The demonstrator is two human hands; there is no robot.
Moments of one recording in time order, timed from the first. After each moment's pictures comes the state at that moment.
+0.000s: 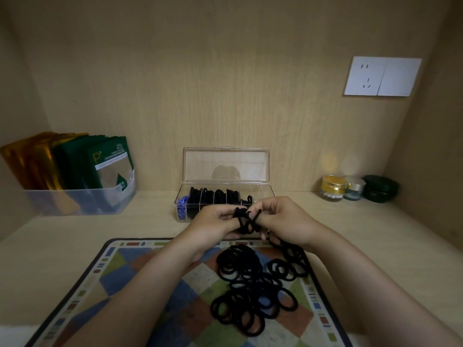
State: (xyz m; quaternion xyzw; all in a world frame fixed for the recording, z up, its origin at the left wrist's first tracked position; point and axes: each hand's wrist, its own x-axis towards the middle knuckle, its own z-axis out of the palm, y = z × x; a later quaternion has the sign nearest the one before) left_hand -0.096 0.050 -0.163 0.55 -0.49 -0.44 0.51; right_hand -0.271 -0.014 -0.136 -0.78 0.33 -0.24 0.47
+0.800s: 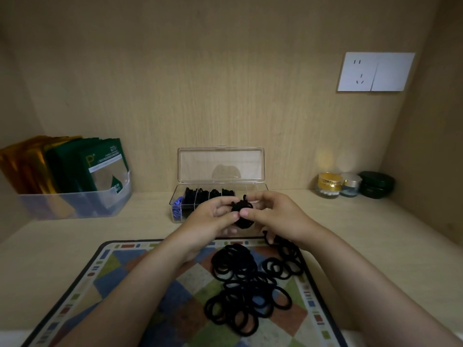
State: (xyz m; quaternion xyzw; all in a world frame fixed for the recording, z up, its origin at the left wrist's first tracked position) left_hand -0.097 0.052 -0.158 0.52 -0.52 -0.44 0.52; right_hand -0.272 -0.018 -0.137 -0.74 0.36 -0.29 0.49
